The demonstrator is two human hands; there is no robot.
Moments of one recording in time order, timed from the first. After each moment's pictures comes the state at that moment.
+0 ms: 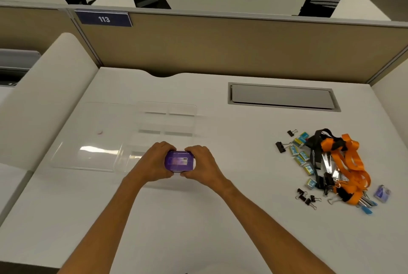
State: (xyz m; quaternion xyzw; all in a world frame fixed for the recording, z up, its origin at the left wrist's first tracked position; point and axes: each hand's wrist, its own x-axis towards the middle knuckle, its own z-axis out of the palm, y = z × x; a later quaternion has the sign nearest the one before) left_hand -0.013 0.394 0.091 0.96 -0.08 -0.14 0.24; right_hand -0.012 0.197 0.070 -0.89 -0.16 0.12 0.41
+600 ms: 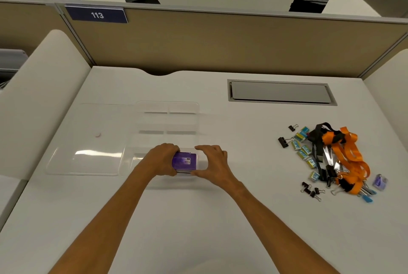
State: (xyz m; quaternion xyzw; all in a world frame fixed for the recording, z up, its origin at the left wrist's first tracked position) left_hand 0.022 0.405 0.067 0.95 -0.14 -0.24 0.11; right_hand -0.015 0.192 0.057 -0.92 -0.10 0.10 0.36
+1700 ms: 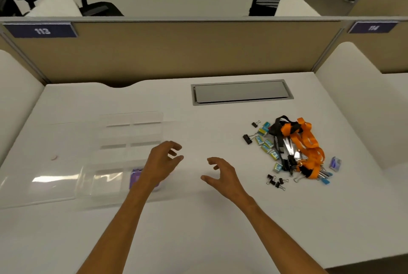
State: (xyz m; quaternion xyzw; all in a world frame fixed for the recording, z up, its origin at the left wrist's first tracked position) left_hand 0.012 0.288 0.094 0.89 -0.07 -0.08 0.44; right_hand -0.059 0.066 0.051 -0.88 0.05 0.08 0.46
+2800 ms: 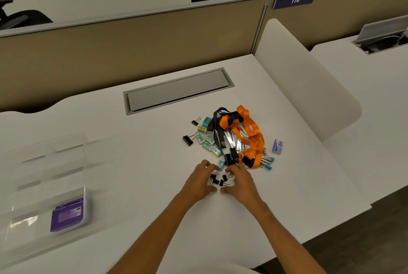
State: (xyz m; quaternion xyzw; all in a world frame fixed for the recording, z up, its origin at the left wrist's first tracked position) left_hand -0.033 -0.001 0.014 0.87 -0.30 -0.26 0.28; right_hand -0.113 -0.156 0.021 -0.91 0.20 0.10 0.35
